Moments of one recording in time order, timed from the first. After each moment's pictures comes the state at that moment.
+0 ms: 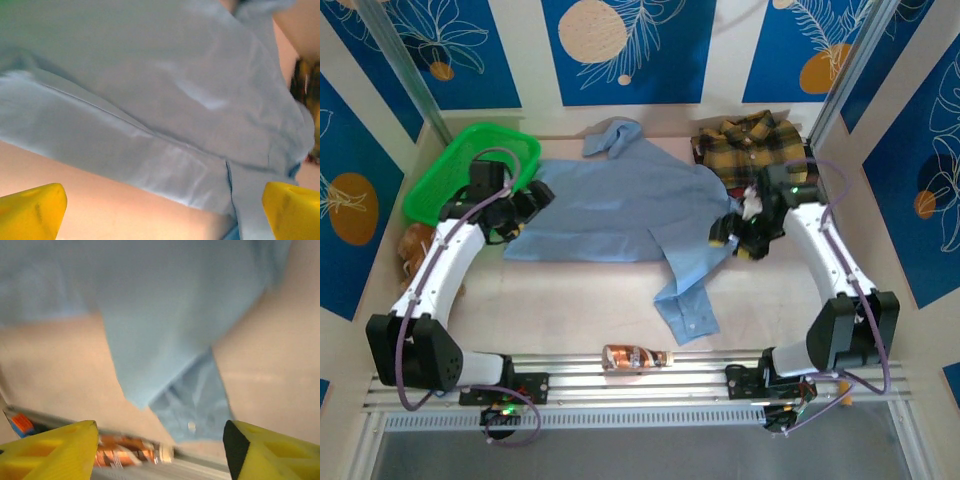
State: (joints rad) left arm -0.14 1.35 1.20 -0.74 0.21 -0.76; right arm 0.15 1.39 1.18 -1.21 -0.45 0.41
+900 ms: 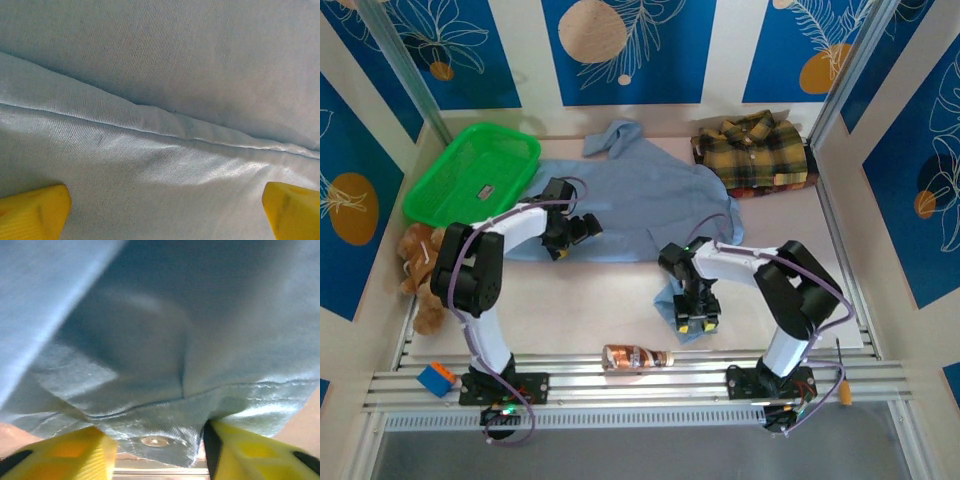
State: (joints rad) left arm -0.30 1.86 1.20 -0.55 0.20 -0.78; right arm 0.73 1.72 0.95 -1.08 -0.17 0.65
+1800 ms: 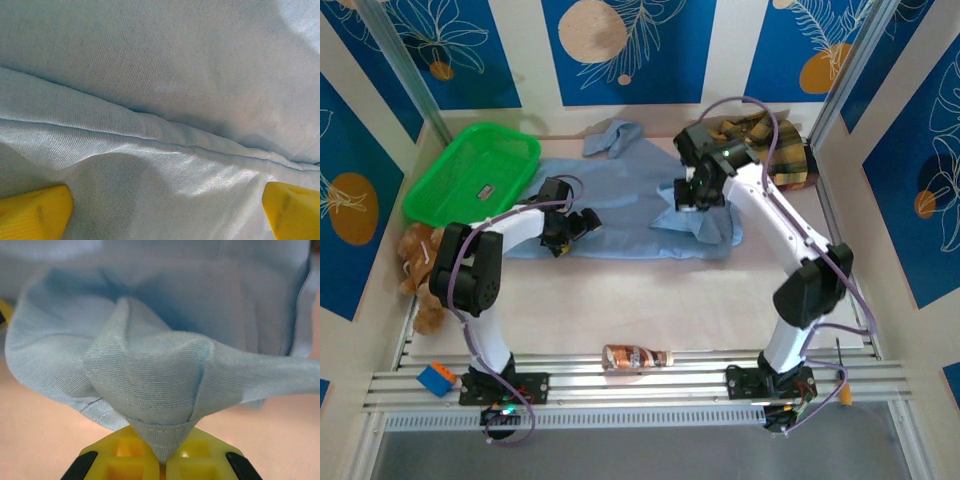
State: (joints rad) left arm -0.28 1.86 1.17 -0.44 0.24 -0.81; right arm 0.49 1.79 1.90 -1.30 0.07 0.39
